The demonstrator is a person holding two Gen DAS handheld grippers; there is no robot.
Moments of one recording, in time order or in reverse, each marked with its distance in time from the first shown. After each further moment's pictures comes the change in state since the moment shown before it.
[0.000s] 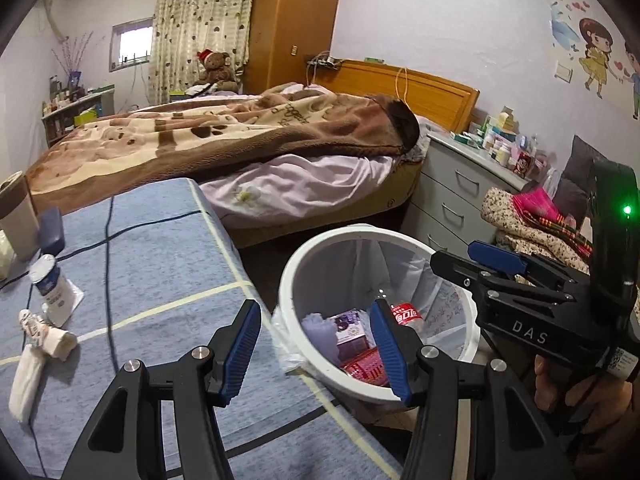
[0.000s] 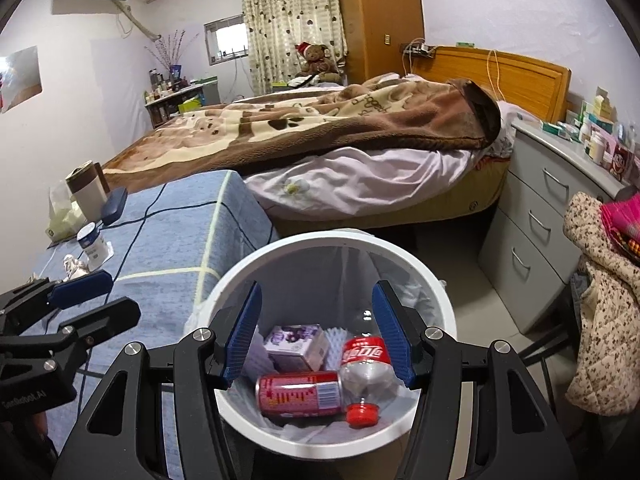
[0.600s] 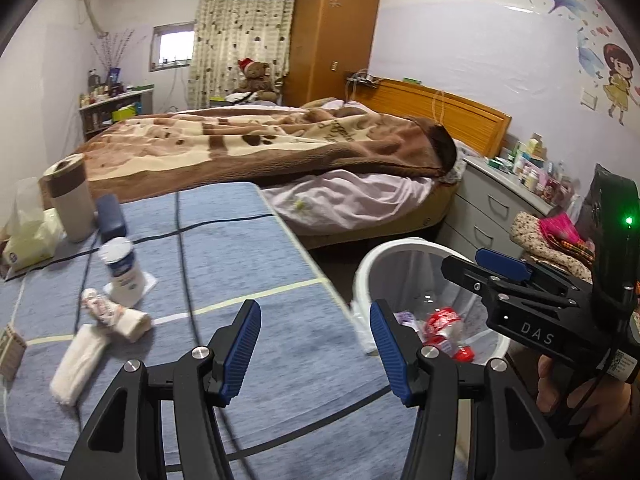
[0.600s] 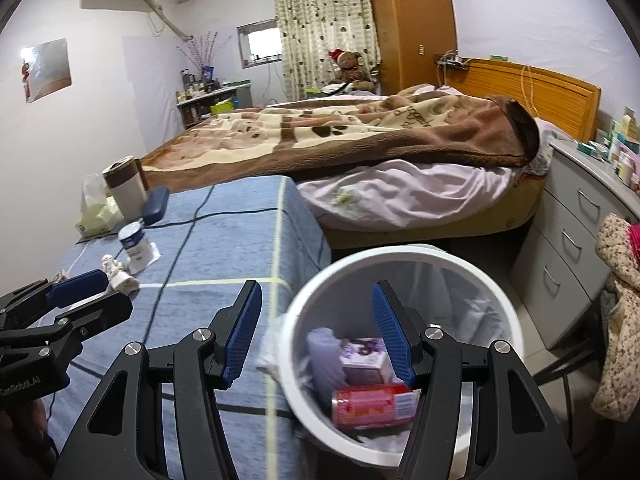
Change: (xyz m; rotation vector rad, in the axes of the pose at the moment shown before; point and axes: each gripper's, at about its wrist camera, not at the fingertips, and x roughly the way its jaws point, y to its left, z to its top) left arm -0.052 0.066 -0.013 -0.074 -0.057 0.108; right arm 0.001 0.058 0.005 -0.045 -0.026 0.097
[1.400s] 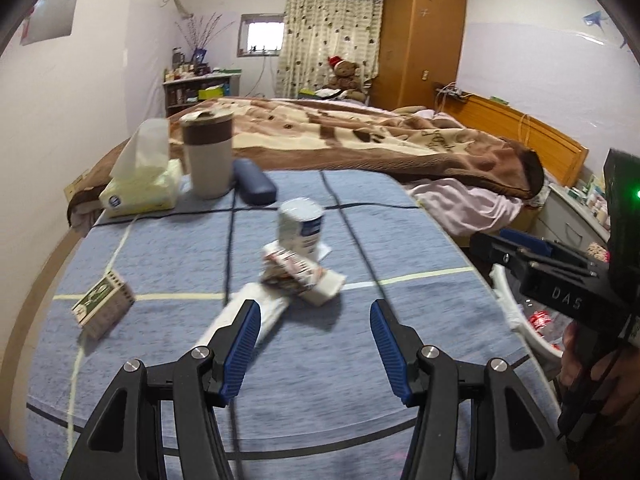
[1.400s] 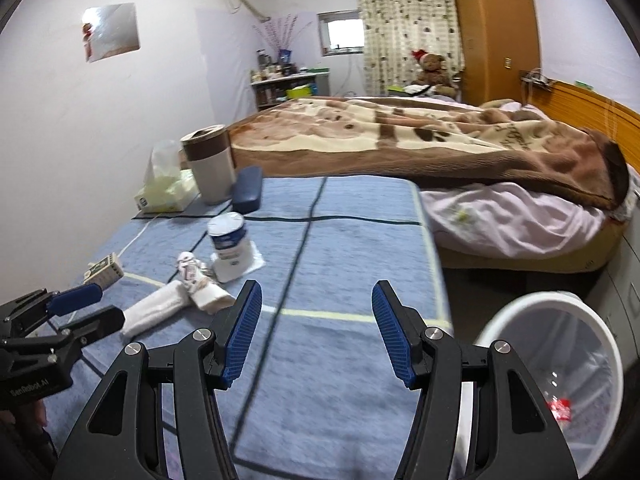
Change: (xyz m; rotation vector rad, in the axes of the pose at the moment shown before) left arm -0.043 0.152 -0.042 -0.161 0.005 0.234; right arm 0.050 0.112 0.015 -0.159 0.026 0.209
